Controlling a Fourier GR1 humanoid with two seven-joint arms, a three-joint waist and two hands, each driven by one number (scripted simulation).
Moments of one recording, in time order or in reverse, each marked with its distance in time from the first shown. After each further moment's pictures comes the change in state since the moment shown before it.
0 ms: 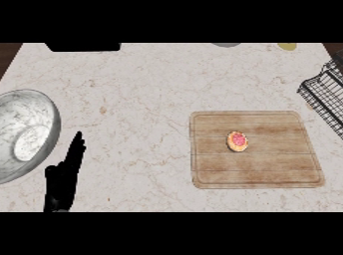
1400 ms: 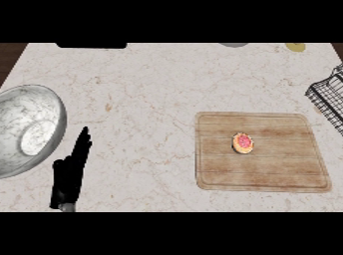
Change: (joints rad) left arm -0.044 -0.031 0.012 0.032 -0.031 -0.023 -0.003; right arm -0.545 -0.282 0.314 0.908 0.168 -0.188 -0.195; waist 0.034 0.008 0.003
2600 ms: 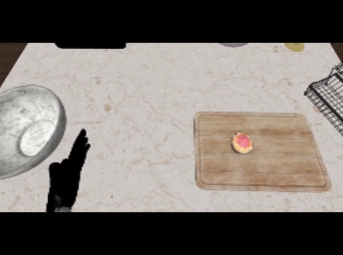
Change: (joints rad) left arm 0.030 0.000 0.008 -0.037 -0.007 -0.019 0.022; right arm -0.226 0.174 -0.181 0.468 -0.210 -0.393 -0.342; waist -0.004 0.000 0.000
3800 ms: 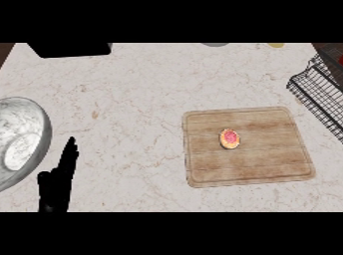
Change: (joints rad) left arm 0.061 -0.003 0.039 -0.022 0.006 0.026 -0.015; right arm 0.734 -0.029 -0.775 -0.564 -0.395 0.262 0.130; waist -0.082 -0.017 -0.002
